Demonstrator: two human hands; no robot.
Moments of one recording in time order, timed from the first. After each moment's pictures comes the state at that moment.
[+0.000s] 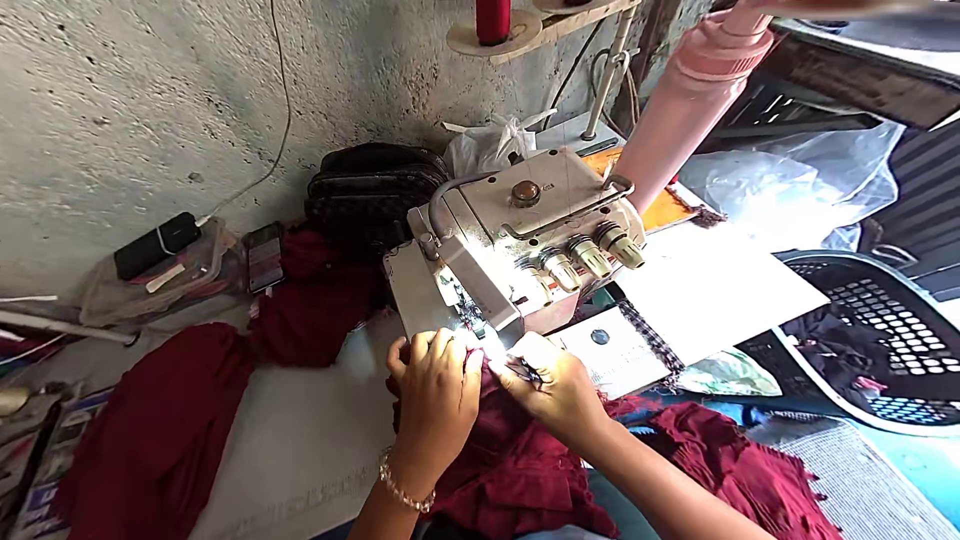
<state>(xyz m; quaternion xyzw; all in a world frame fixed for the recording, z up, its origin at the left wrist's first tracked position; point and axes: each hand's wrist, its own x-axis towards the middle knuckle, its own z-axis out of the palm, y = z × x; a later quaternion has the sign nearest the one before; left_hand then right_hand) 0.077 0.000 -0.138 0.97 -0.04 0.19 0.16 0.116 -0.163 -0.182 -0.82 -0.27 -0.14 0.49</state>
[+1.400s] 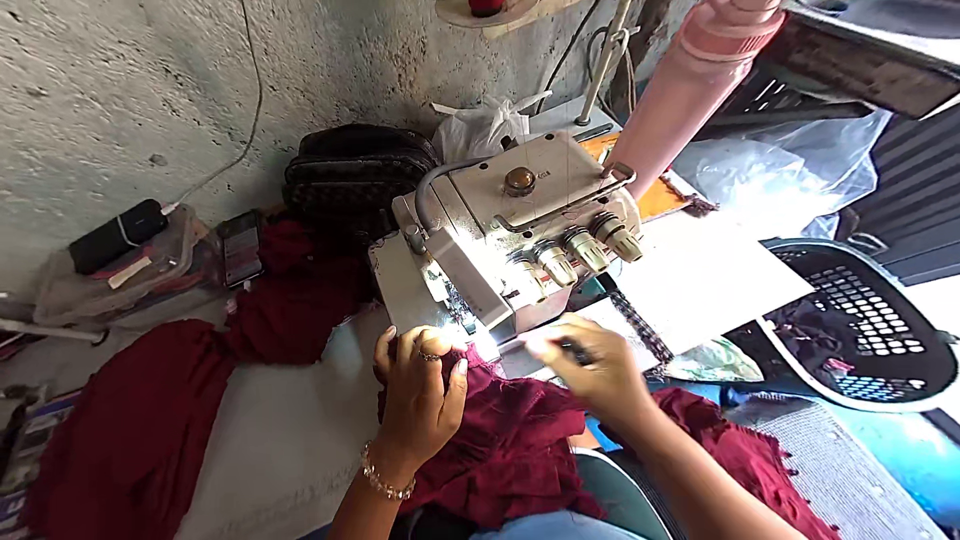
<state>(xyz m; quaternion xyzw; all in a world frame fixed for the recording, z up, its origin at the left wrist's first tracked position) 0.076 0.020 -0.161 0.92 -0.13 0.26 0.25 0.129 -0.207 -0.168 -0.76 -0.23 -0.07 0.60</state>
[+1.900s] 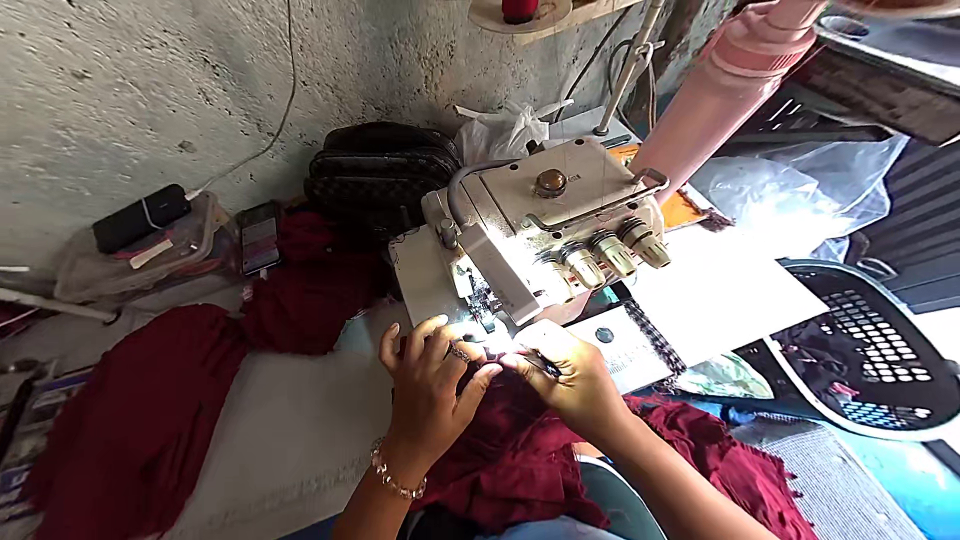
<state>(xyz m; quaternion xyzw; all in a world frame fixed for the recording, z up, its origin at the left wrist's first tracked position) 0.072 0.023 -0.155 0.93 -0.11 0.29 0.21 0.124 -0.171 -0.169 -0.80 -0.29 -0.12 0.51</state>
